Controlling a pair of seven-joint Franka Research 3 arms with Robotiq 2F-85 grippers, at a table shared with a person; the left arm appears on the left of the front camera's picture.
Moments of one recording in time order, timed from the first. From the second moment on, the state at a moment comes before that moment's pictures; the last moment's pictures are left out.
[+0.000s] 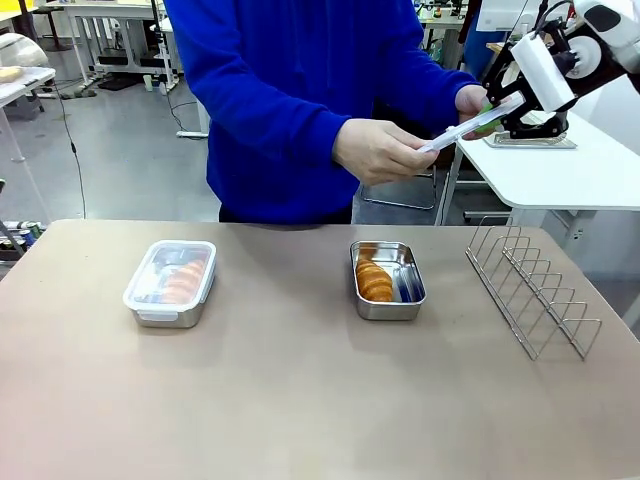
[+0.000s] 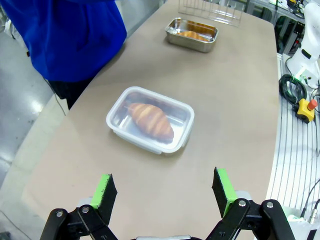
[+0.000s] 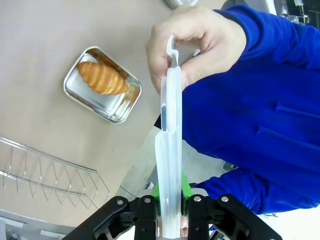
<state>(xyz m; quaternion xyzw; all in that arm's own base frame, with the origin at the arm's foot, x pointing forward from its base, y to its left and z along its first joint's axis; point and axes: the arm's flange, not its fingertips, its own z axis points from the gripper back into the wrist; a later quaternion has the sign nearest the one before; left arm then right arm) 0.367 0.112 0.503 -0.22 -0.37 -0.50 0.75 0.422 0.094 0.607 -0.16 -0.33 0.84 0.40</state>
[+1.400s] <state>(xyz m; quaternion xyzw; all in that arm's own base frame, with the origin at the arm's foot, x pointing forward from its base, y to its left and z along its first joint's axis) 0.367 0.112 0.503 -0.22 -0.37 -0.50 0.75 0.421 0.090 0.611 -0.16 -0.34 0.83 0.41</state>
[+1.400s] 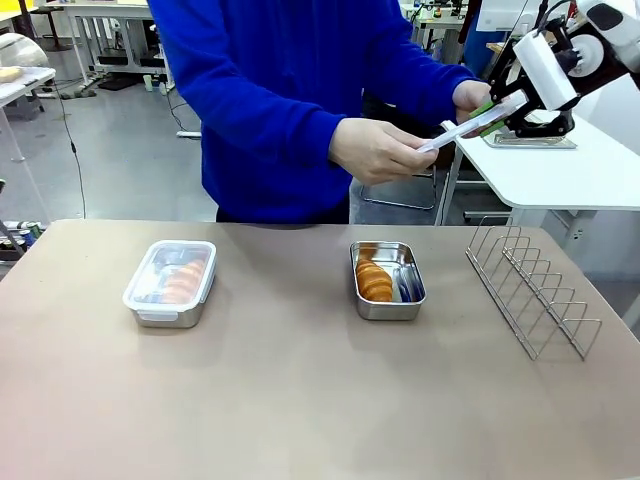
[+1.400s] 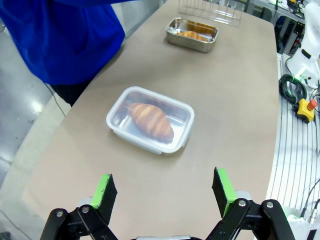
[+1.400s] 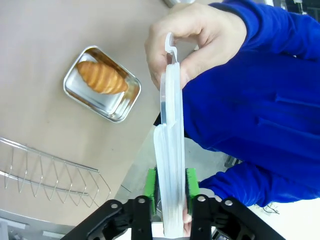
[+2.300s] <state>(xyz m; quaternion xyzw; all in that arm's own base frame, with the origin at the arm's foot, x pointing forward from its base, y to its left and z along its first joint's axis) 0.367 0.113 0.503 -0.22 -0.37 -0.50 0.75 0.372 -0.111 0.626 0.15 -0.43 0.53 0.71</state>
